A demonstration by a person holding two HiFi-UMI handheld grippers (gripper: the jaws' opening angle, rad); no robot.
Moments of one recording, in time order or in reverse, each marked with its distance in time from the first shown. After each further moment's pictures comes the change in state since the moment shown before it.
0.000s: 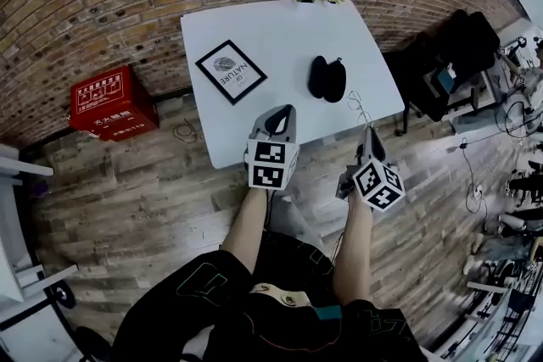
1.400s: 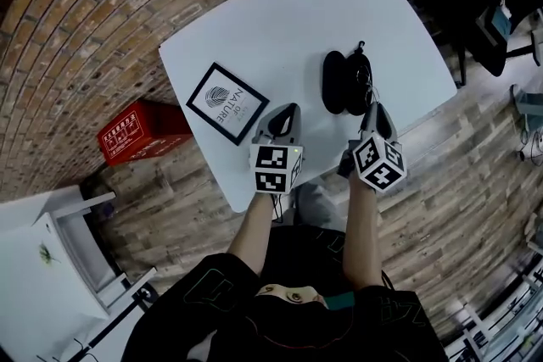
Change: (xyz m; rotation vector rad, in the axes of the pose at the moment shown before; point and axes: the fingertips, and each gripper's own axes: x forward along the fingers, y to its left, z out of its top) left arm 0.156 0.060 -0.060 0.129 0.321 -0.013; right arm 0.190 -0.054 -0.082 0.272 0.139 -0.192
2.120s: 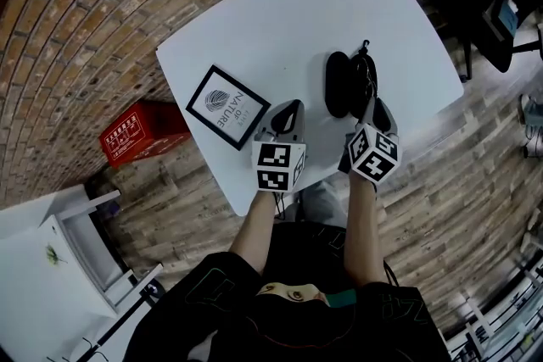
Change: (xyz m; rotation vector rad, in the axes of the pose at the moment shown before) left arm 0.023 0.007 0.004 -0.005 0.028 -0.018; right arm 0.033 0.002 -0.015 -0.133 0.094 -0.080
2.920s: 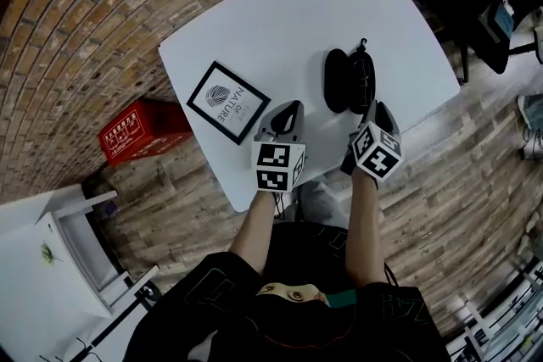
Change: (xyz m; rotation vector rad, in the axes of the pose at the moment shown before) left arm -0.017 -0.010 -0.002 -0.003 -0.026 -0.001; right arm -0.013 -0.019 -0.012 0.028 0.043 -0.030
